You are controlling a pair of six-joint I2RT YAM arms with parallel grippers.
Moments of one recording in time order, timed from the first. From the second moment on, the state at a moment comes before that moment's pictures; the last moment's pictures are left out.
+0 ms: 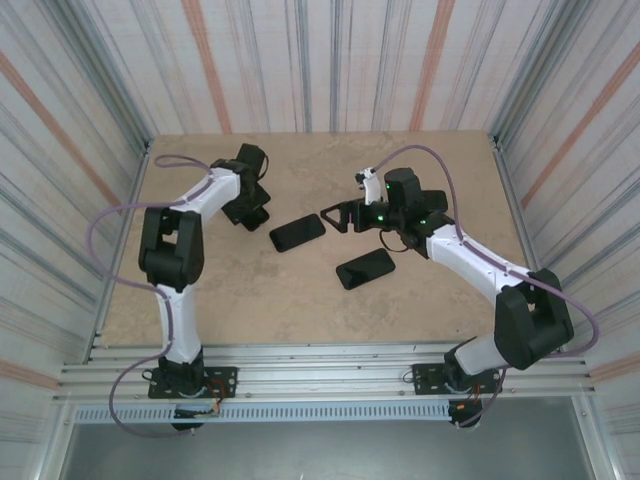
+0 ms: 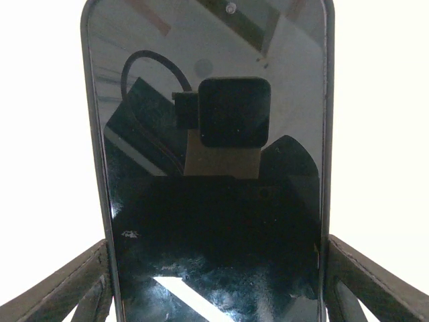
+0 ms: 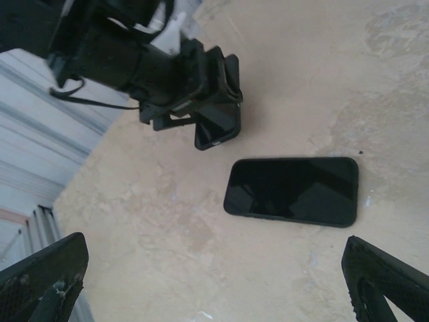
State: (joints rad) left arm -0.29 2.03 1.62 -0.84 -0.20 -0.93; right arm 0.49 1.45 0.99 -0.04 -0.51 0.39
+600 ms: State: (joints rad) left arm -0.47 1.75 1.54 -0.77 -0.18 -0.78; right arm 0.61 1.69 1.02 0.23 -0.50 0.68
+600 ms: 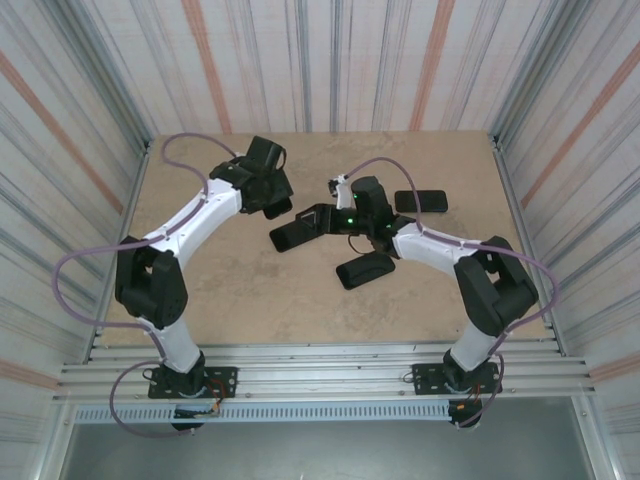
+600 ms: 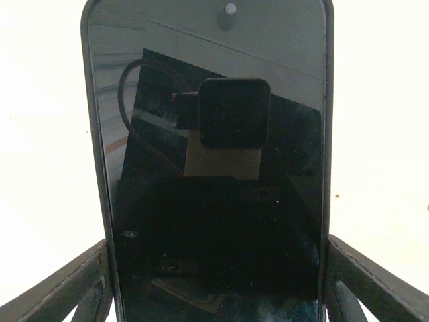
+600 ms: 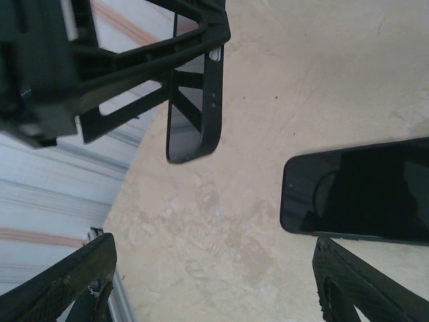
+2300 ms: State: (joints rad) left arm -0.25 1.56 1.25 -0.17 0.40 -0.69; right arm 0.56 1.71 1.08 0.49 -0.55 1.07
